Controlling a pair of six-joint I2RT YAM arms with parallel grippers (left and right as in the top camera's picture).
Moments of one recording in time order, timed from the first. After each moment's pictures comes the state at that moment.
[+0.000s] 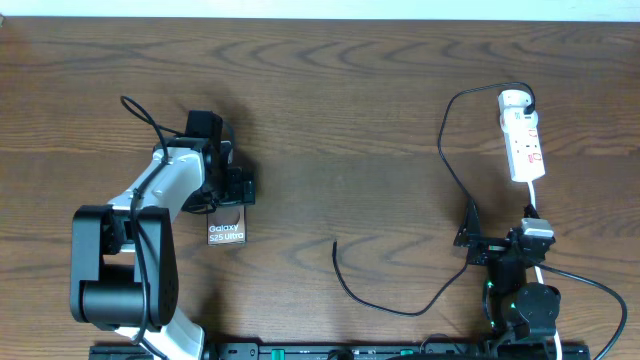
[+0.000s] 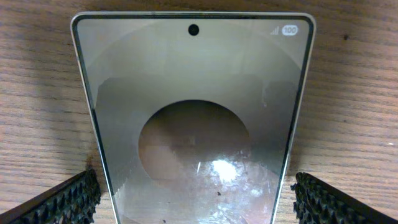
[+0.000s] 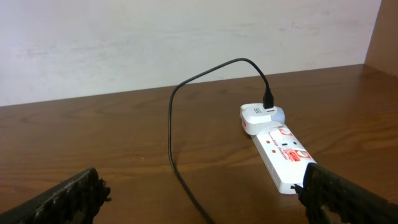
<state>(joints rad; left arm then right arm) -0.05 1.80 1.03 -0.73 0.06 -0.14 0.05 0.01 0.01 -0.06 0.11 0.12</state>
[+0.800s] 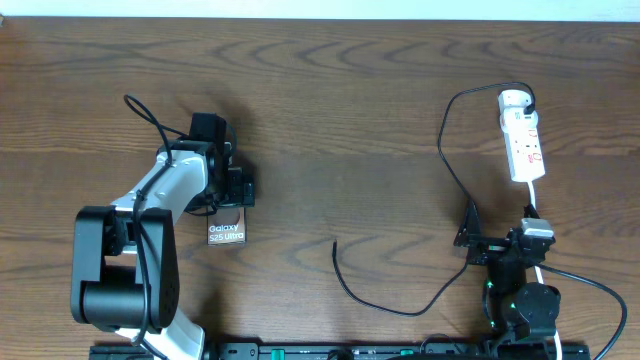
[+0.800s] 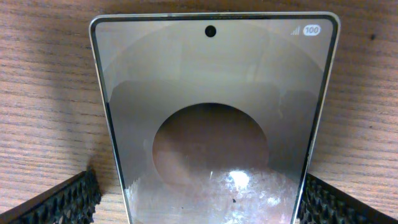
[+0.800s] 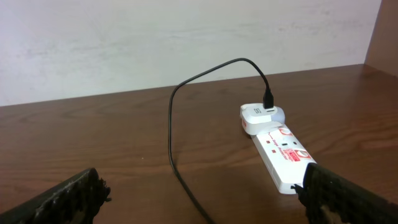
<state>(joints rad) -0.07 1.79 1.01 -0.71 0.00 -0.14 0.05 0.01 0.01 -0.06 0.10 0.12</state>
